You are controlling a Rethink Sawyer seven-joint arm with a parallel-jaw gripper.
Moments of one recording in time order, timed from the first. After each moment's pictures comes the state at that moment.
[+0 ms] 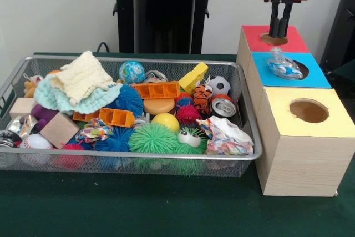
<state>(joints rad) 0.14 -0.87 -0.15 1.97 0.26 0.23 1.58</state>
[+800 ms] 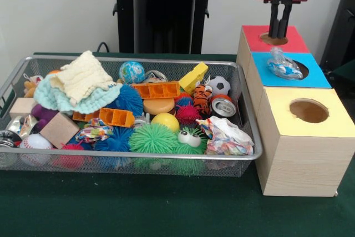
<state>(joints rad) 0.14 -0.86 -0.15 1.97 0.26 0.23 1.58</state>
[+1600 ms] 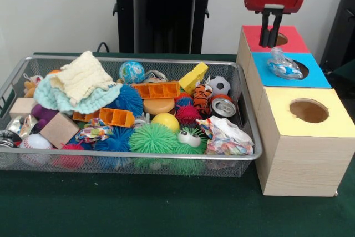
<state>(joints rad) 0.13 -0.81 -0.14 1.97 0.26 0.23 1.58</state>
